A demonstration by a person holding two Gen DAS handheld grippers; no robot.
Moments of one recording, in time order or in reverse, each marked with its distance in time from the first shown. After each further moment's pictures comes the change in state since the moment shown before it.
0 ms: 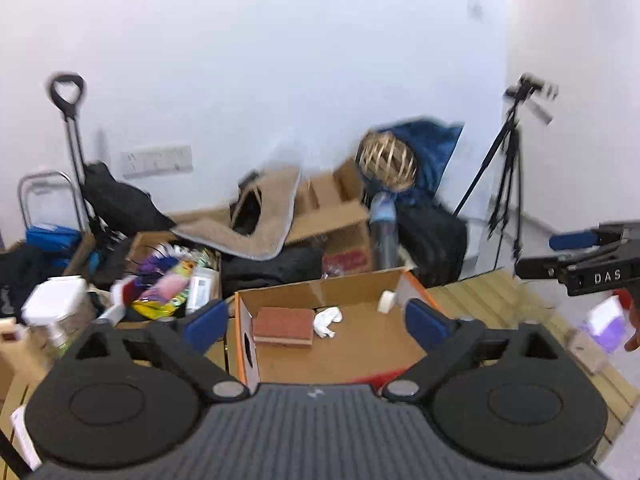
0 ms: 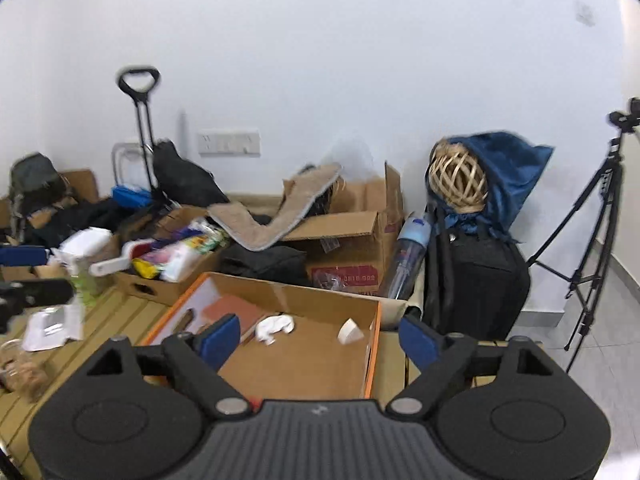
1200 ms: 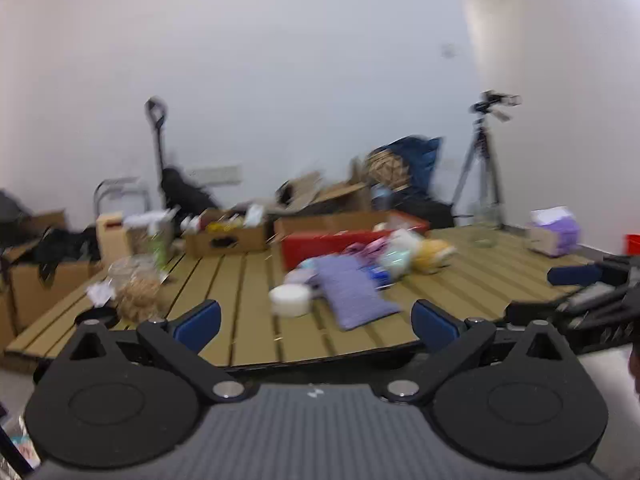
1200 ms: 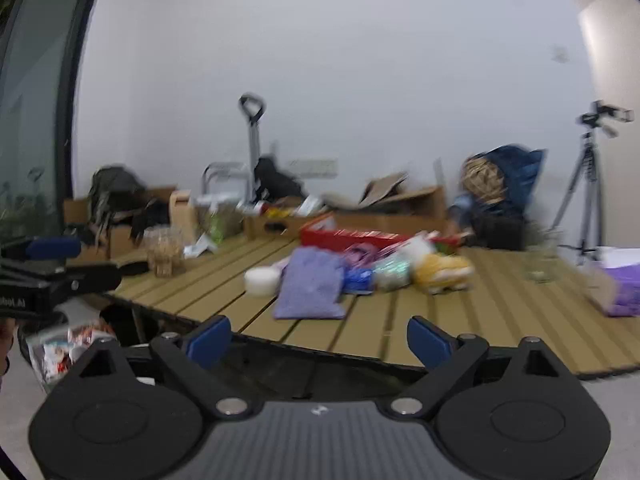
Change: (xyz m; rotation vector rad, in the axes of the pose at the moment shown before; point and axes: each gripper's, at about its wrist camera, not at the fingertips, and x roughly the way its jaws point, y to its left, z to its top) left arm -0.225 -0.039 -0.313 0.029 -0.192 0.138; right arm -0.195 0.165 -0.345 -0.038 -0.218 0.100
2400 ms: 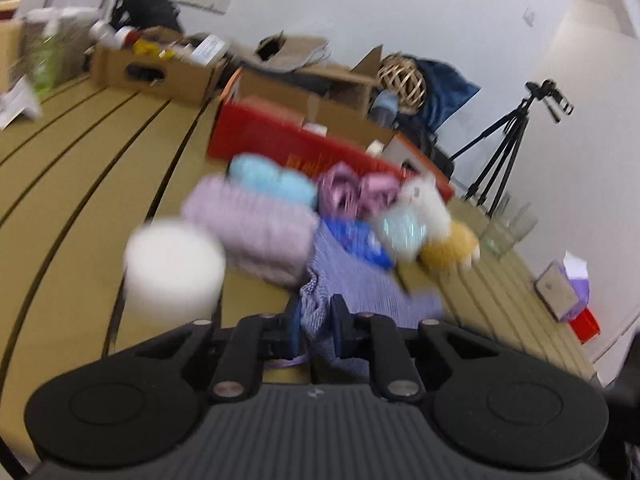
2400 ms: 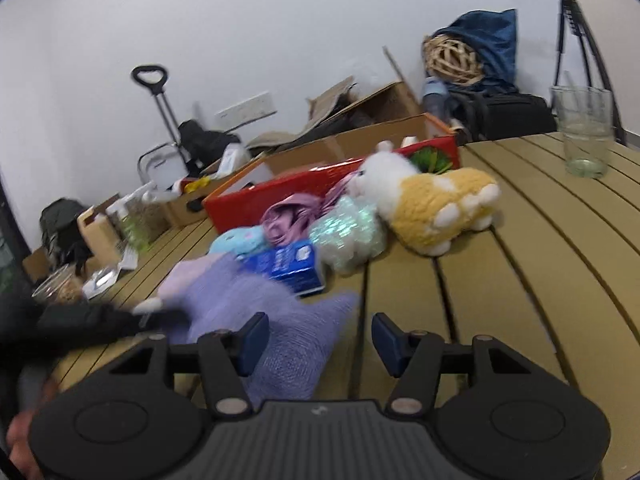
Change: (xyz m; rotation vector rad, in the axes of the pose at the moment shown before) left arm 0.263 0.004 0.006 -0.411 0.394 -0.232; right arm 0.218 -0.103 0.007 0.358 0.168 -0.015
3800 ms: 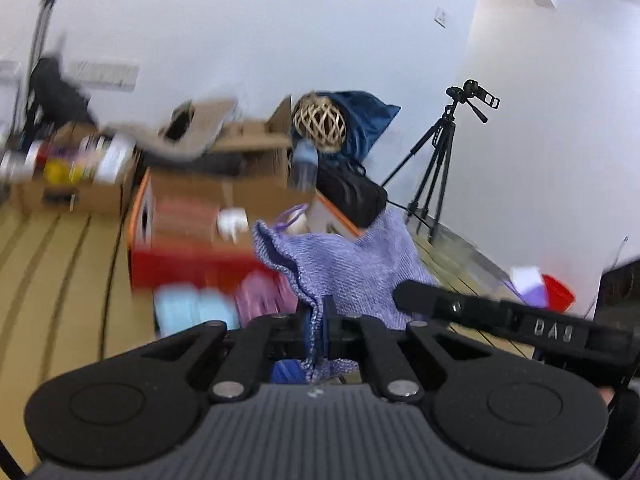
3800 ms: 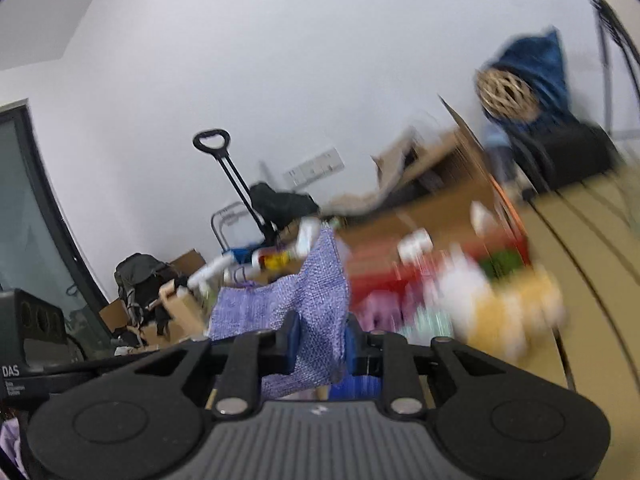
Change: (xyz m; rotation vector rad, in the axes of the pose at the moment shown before) left arm 0.001 -0.045 0.112 0.257 -0.113 -0.136; right arm -0.010 -0.001 0.108 0.041 -0.108 0.270
